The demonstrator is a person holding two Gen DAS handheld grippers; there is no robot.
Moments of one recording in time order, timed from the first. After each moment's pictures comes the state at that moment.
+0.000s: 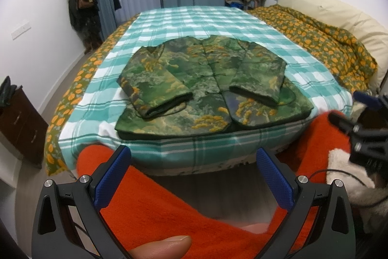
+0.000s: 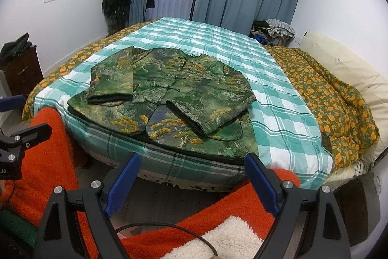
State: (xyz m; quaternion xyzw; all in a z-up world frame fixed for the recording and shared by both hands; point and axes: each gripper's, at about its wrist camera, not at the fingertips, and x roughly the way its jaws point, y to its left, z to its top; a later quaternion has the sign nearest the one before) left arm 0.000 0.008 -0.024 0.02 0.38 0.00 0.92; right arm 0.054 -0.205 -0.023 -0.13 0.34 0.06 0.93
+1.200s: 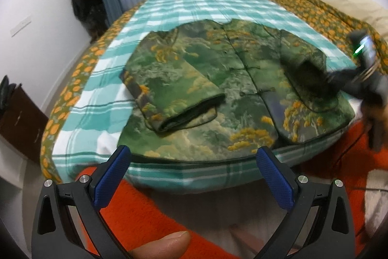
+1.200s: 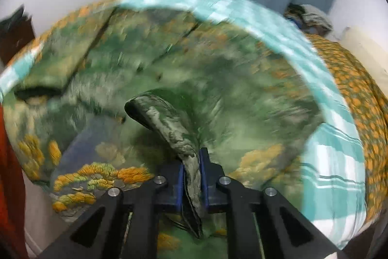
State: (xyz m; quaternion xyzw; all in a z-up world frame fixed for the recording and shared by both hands) left arm 0.101 0.045 -0.072 0.04 0.43 0.02 0.90; right arm 0.278 -0.231 -0.124 -0.15 0.40 0.11 0.90
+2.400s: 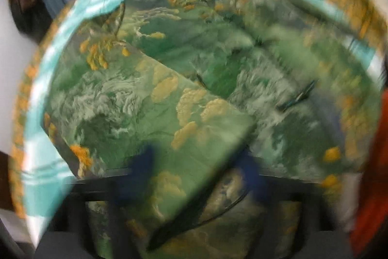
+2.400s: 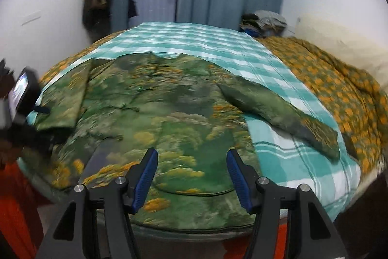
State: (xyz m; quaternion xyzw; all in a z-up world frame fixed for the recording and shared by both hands) left arm 0.273 0.072 -0.158 0.07 0.51 -0.12 0.85; right arm 0.193 -0.234 -0.097 -0.09 0.34 0.05 0.94
